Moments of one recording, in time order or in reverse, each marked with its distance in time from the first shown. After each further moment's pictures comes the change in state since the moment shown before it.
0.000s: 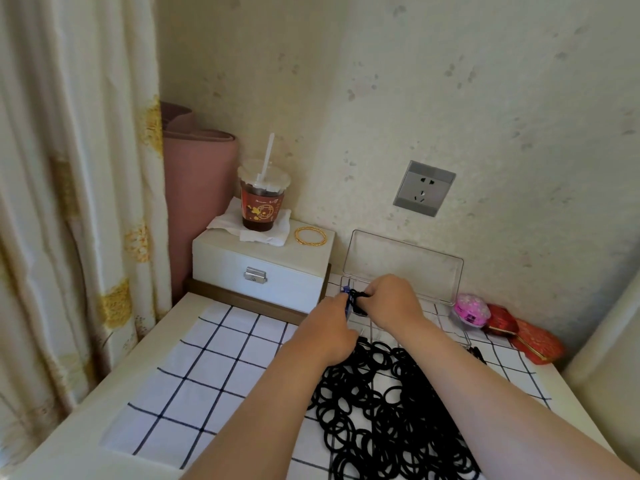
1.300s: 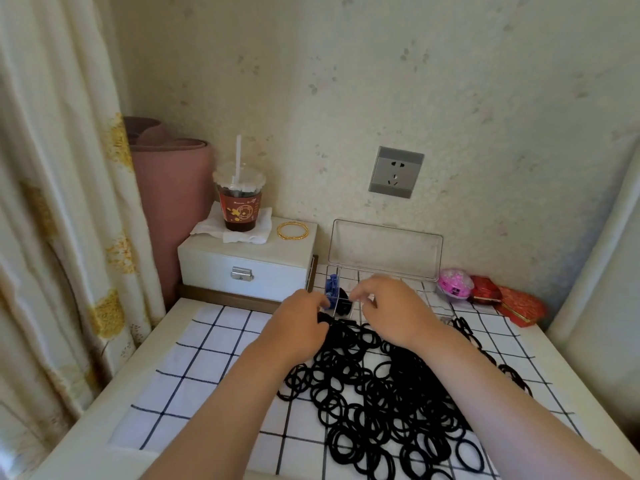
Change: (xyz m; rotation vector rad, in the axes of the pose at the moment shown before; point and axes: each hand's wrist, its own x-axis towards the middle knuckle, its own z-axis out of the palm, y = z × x) left_hand -0.030 -0.004 -0.017 0.224 0.077 0.069; right_hand -0.070 0.020 -0.033 -0.010 -0.034 -0.314
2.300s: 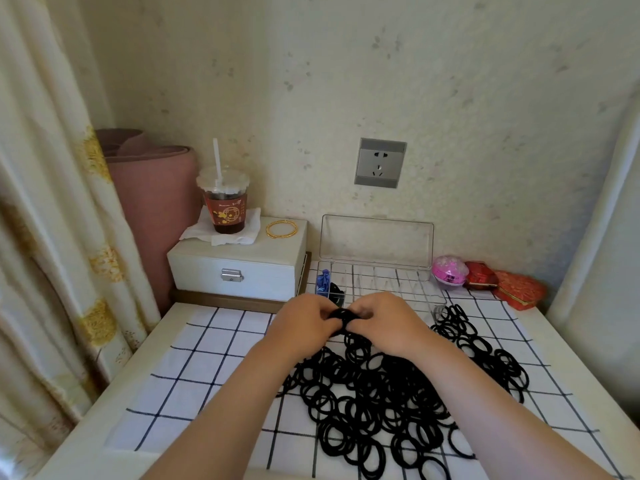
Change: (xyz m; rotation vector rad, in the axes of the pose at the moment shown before) left_hand 0.005 0.023 0.012 -0.061 -0.063 -0.032; right_hand -0.019 0.017 0.016 0.329 -0.129 0.176
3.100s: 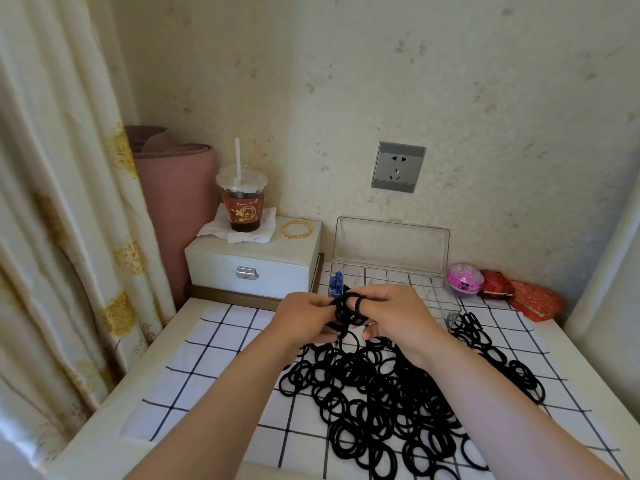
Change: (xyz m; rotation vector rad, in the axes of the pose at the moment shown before) left_hand -0.007 -0.007 -0.016 -0.766 -0.021 -0.328; right_hand -0.007 -0.031 0.001 0.717 0.062 0.076
